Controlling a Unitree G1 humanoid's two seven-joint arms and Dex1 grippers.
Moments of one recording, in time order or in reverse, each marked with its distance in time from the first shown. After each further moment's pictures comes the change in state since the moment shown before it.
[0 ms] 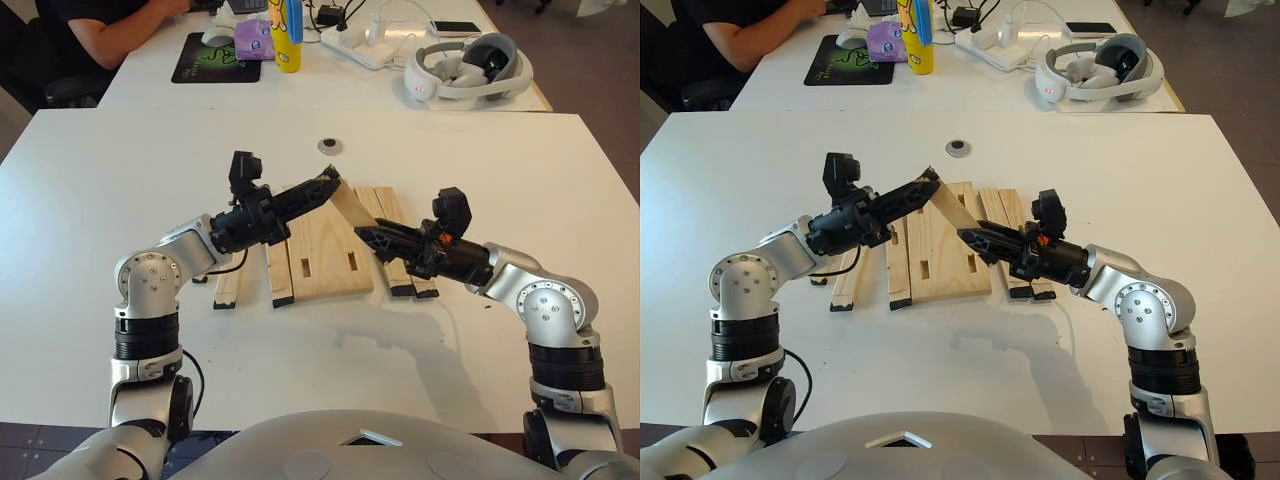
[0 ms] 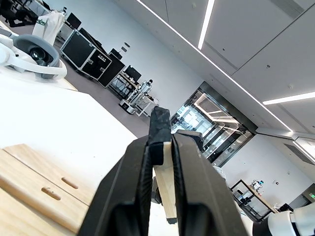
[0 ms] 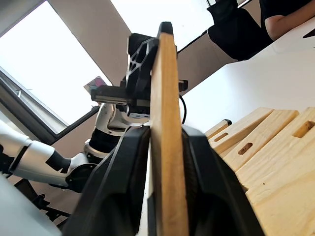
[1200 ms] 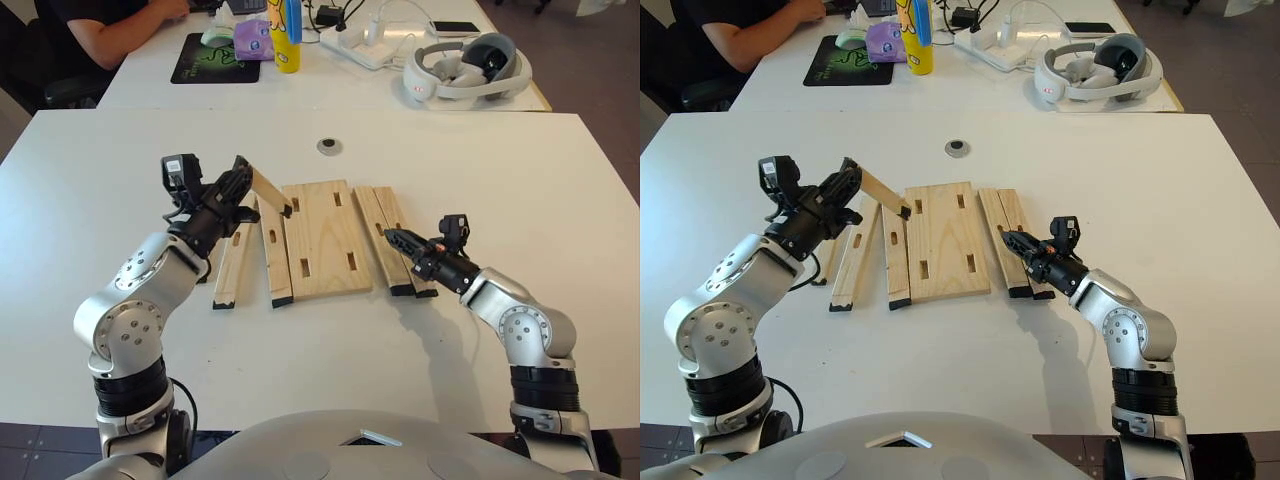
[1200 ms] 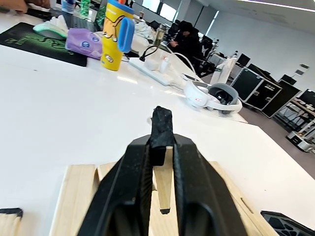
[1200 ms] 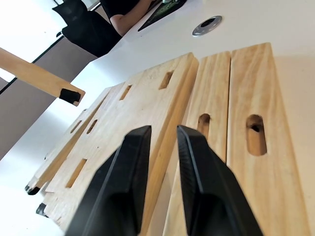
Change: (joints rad) left arm 0.199 -0.067 0.072 -0.425 0.306 -0.101 0.792; right arm 0.088 0.151 -0.056 0.098 -0.283 -0.095 -0.450
